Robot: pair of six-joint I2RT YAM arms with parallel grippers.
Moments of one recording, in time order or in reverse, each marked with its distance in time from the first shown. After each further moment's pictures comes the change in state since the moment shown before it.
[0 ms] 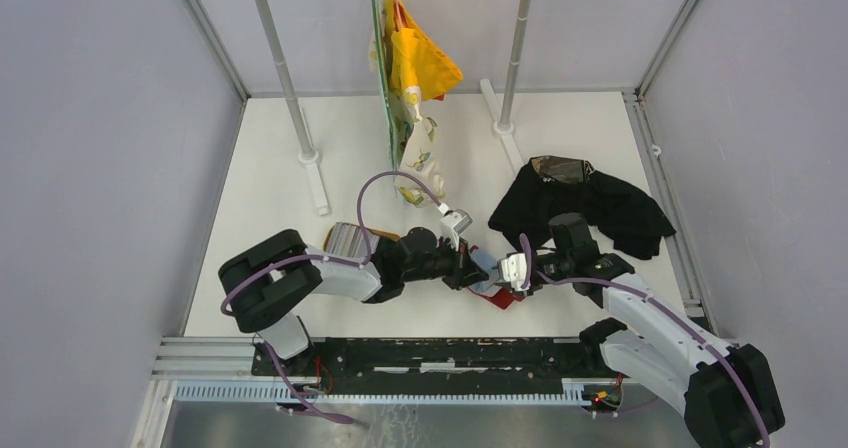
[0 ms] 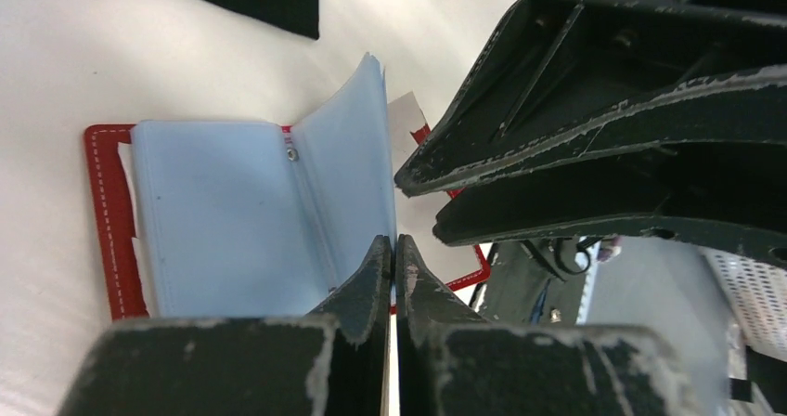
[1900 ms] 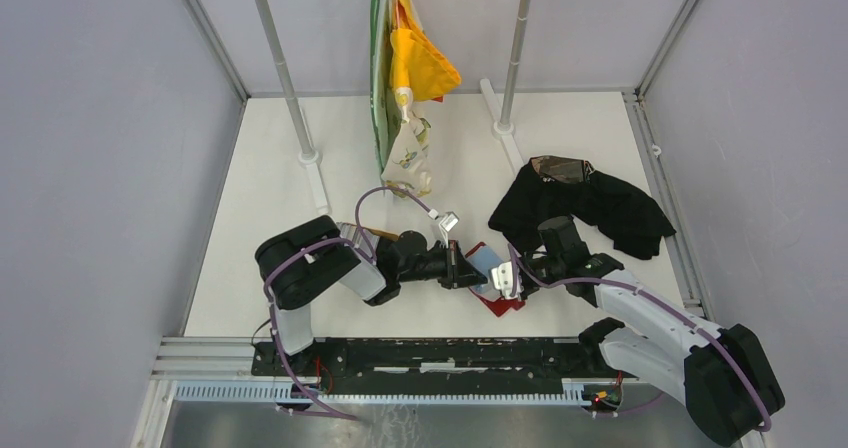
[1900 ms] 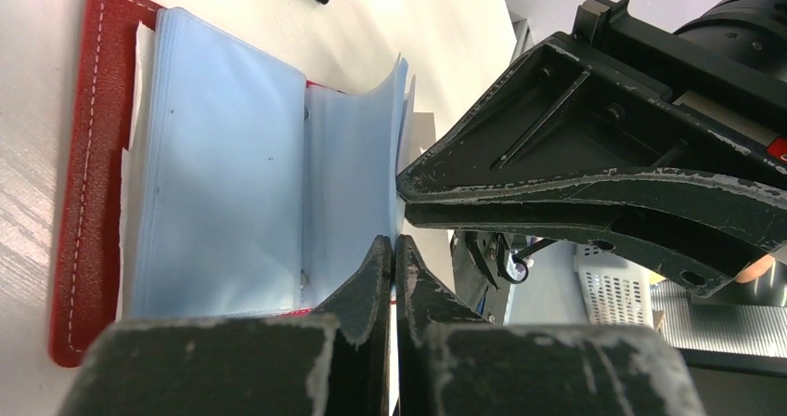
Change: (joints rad) left arm 0.077 0.217 -0.070 0.377 0.137 -0.319; right arm 0.069 0.073 -0.022 0.045 0.121 -0.064
